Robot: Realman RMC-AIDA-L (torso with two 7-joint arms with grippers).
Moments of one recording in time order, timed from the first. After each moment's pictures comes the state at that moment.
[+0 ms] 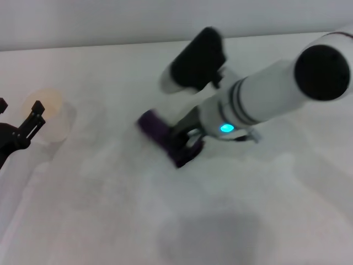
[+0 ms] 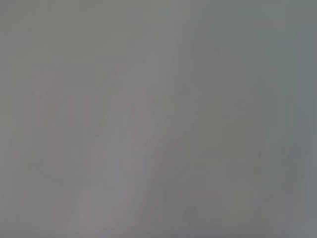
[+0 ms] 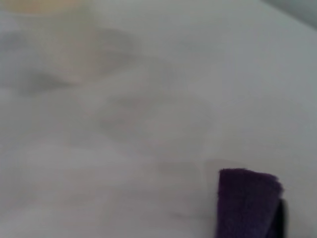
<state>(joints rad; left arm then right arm) -0.42 -2.10 1.18 -0.02 0.56 1.29 -0.49 0.66 2.03 -1.97 -1.05 0.78 0.82 -0.34</state>
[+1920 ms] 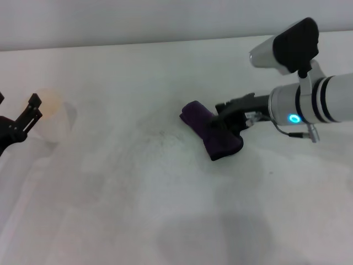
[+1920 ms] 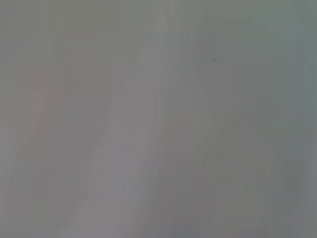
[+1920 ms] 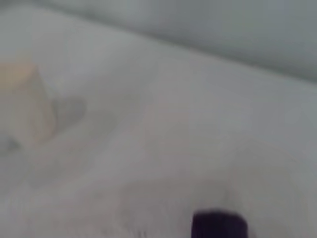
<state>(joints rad) -0.42 -2.09 1.18 -0.01 0.55 1.29 -0.49 0.39 2.01 -1.64 -1.09 1.03 0.80 -0.73</state>
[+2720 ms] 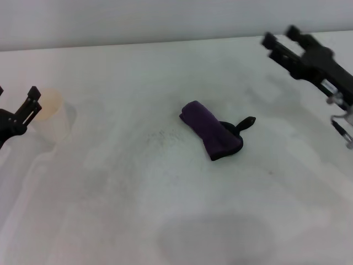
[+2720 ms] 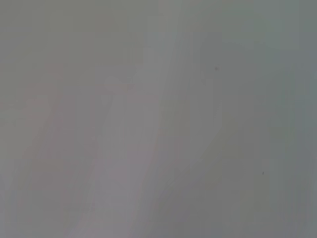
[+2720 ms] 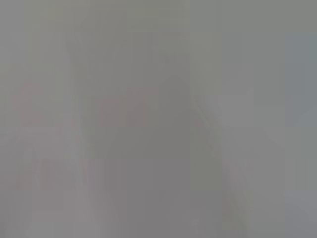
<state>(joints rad) -0.44 -2.09 1.18 0.01 0.54 1.28 -0.49 0.39 2.03 -1.20 -0.19 2.48 1.35 -2.28</state>
